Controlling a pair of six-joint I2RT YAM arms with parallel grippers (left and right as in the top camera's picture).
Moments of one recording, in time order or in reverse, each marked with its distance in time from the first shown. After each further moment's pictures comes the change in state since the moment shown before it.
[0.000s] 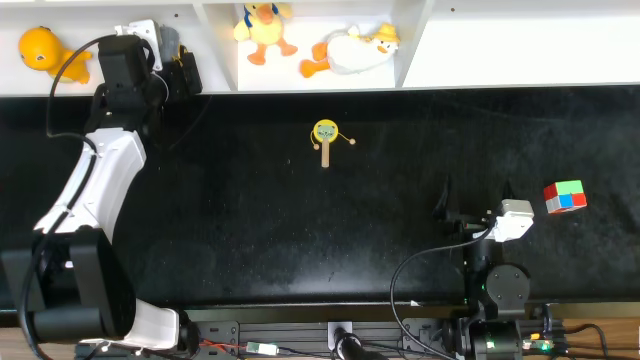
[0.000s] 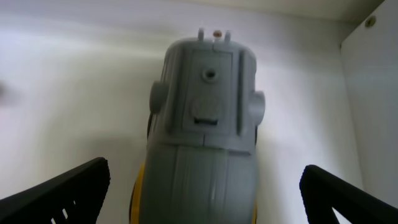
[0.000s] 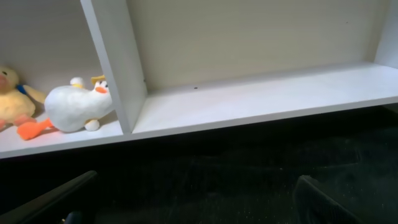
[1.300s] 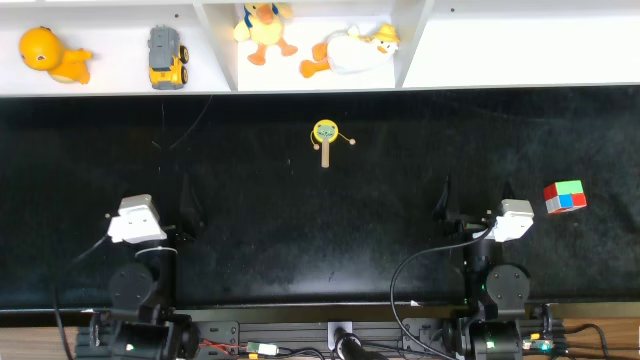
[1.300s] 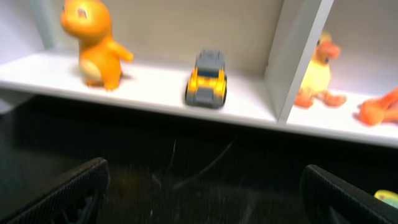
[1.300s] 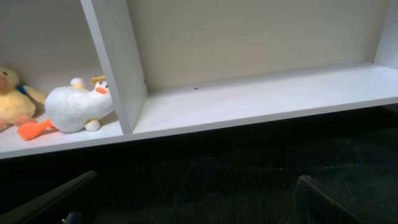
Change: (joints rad) left arm -0.157 -1.575 -1.056 0.064 -0.217 -0.008; right arm 0.000 0.000 0.000 0.000 0.000 0.000
